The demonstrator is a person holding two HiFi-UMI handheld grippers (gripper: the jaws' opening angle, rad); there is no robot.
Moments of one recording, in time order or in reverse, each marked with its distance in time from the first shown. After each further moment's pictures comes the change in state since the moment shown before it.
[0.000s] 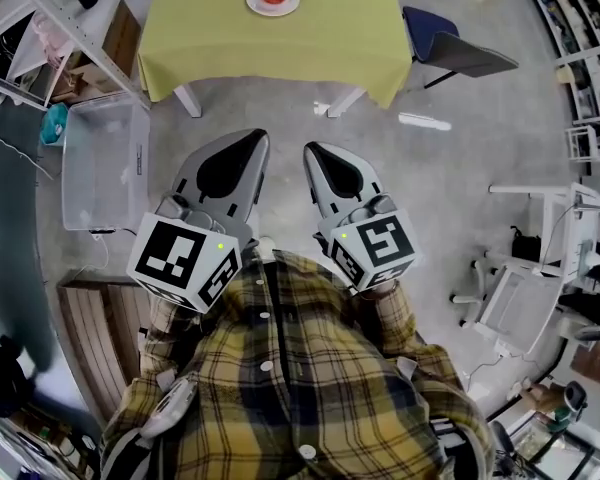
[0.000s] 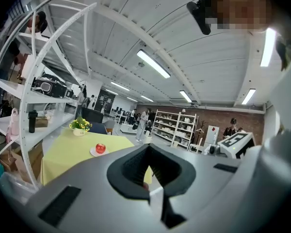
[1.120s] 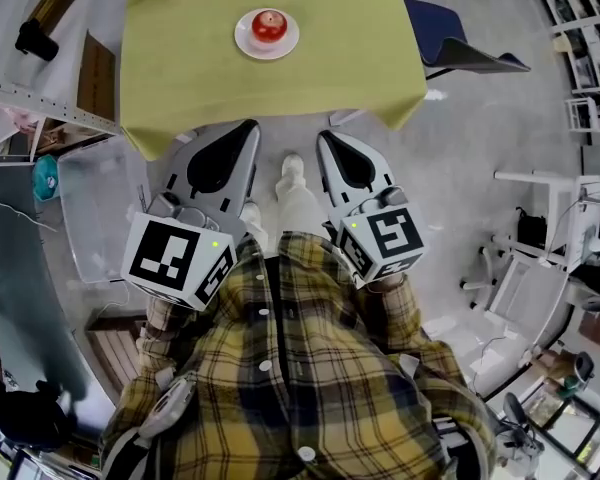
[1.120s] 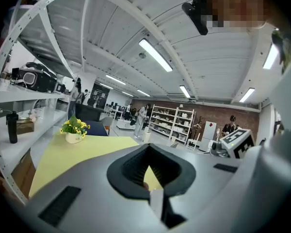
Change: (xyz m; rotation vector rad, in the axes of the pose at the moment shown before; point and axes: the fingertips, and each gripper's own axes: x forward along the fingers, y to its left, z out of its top) left arm 0.148 0.171 0.043 0.017 0.072 -0.076; right arm 0.177 -0.123 0.040 0.046 0.035 -0.163
